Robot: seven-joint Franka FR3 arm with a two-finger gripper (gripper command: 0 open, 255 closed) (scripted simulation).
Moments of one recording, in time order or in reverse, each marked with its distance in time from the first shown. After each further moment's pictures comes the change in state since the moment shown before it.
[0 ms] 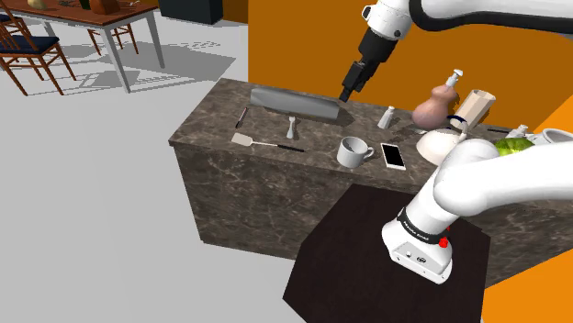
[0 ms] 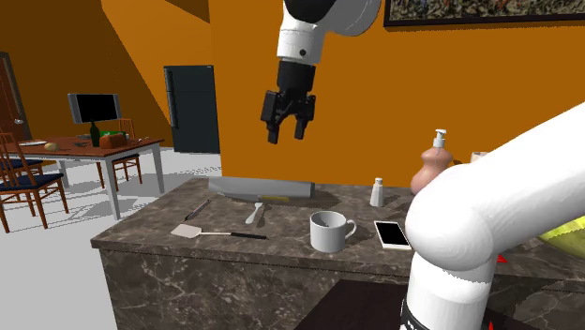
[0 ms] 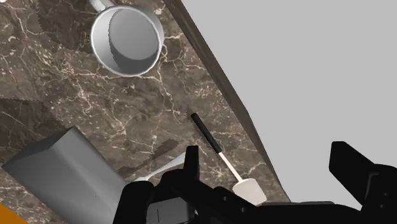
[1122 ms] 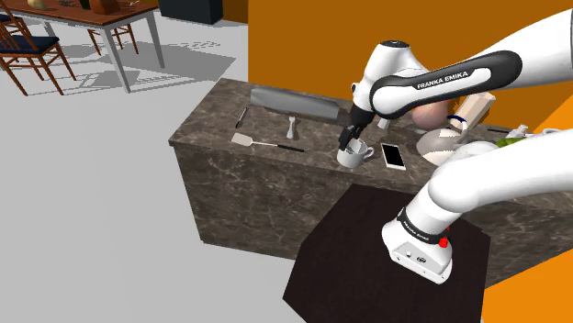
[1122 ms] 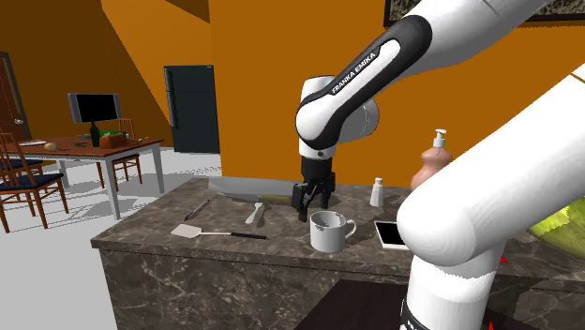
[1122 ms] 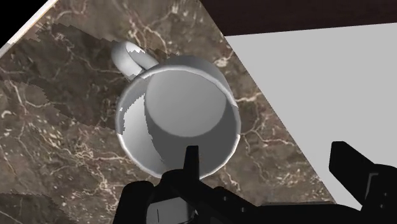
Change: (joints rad) arm -0.134 0.179 -0.061 -0.404 -0.134 0.484 -0.055
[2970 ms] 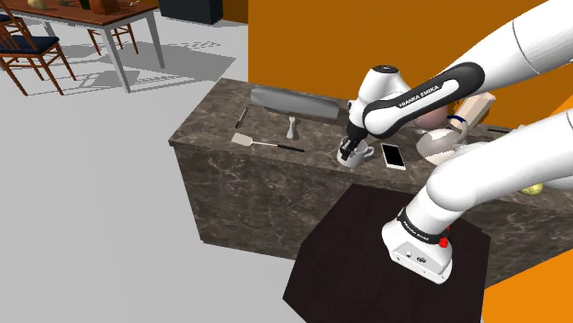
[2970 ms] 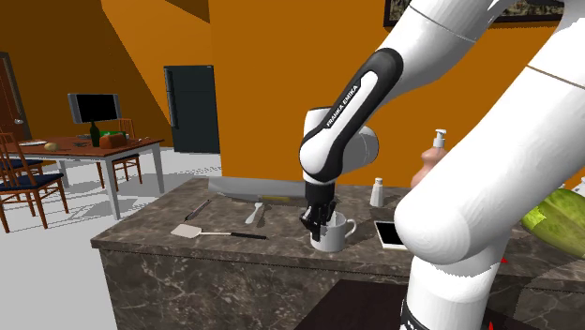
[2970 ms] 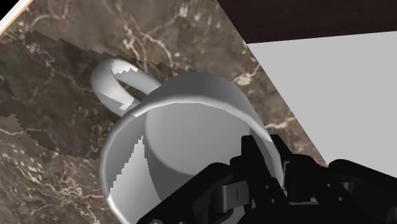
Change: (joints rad) arm -0.043 0.190 -0.012 -0.067 -0.043 0.248 -0.002
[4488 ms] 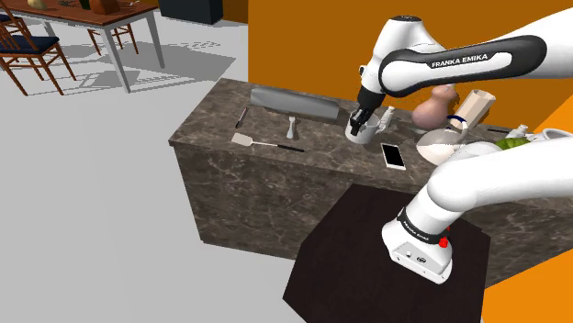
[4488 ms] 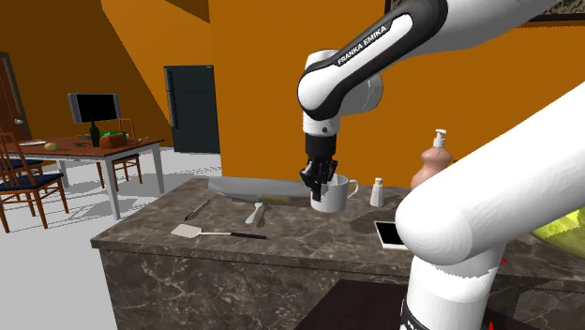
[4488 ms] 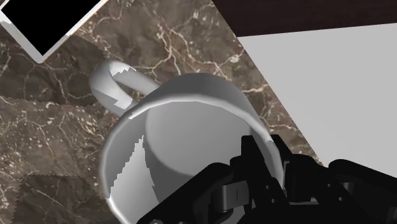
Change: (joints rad) arm 0.016 -0.269 0.001 0.167 0.026 -0.436 -0.022
